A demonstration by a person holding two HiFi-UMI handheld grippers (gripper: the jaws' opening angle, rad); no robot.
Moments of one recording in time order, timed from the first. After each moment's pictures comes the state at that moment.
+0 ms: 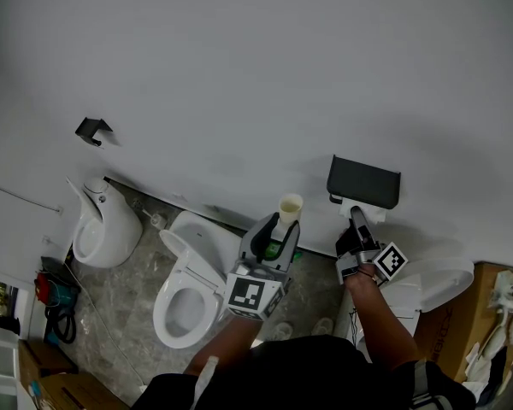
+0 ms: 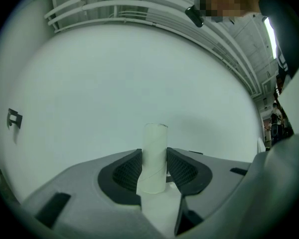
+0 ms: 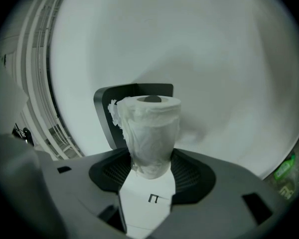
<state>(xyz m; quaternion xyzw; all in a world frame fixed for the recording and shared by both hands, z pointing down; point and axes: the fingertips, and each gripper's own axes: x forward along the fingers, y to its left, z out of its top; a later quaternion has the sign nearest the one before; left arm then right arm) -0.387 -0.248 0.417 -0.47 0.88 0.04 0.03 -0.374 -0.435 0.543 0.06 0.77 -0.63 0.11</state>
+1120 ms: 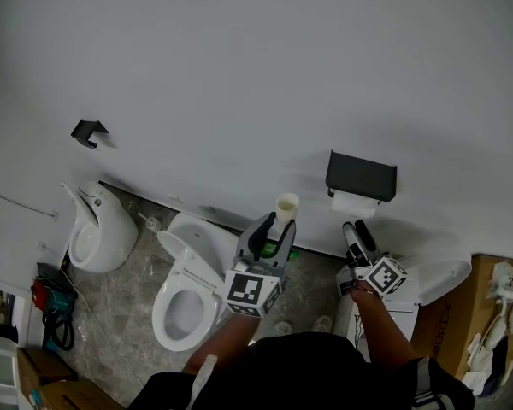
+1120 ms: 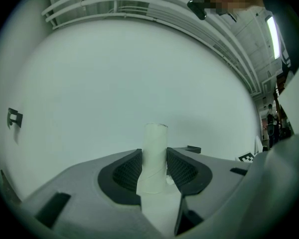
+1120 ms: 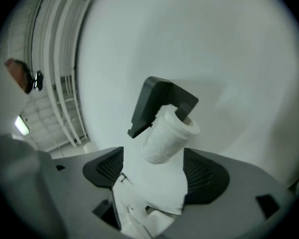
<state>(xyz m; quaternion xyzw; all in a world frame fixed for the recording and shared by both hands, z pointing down) -0.386 -0.232 0.430 -0.48 0.88 0.03 0.00 -0.332 -0.402 0.533 0.04 0.90 -0.43 0.06</state>
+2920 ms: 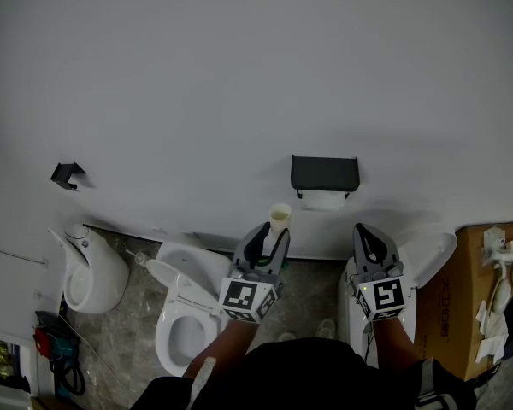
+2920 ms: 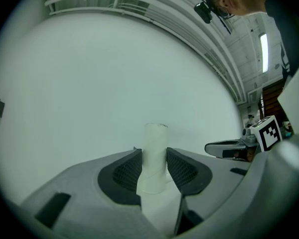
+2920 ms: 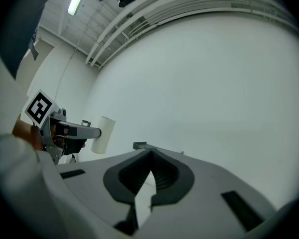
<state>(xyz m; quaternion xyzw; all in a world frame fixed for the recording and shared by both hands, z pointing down) -0.344 -0.263 0.425 -0.55 0.83 0.05 0.00 -0.240 -0.396 0.425 -0.10 0.99 0.08 0.00</state>
